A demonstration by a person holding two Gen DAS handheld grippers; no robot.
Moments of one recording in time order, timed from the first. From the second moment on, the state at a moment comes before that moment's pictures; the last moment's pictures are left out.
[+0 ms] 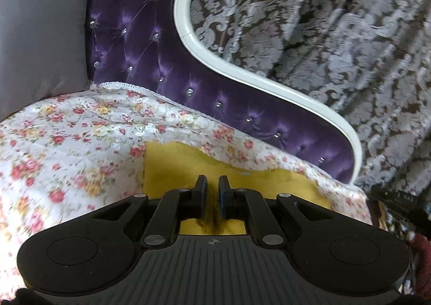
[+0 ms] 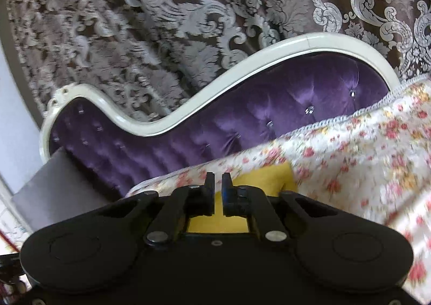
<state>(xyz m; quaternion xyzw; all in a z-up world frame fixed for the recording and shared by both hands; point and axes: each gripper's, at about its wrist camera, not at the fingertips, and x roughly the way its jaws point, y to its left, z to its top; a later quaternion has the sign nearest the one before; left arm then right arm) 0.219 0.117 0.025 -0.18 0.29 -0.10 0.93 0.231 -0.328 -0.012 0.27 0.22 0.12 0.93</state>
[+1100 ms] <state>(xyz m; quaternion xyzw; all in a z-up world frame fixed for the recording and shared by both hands) 0.234 0.134 -0.047 -0.01 0.35 -0.18 0.92 0.235 -0.279 -0.085 0.08 0.35 0.19 0.92</state>
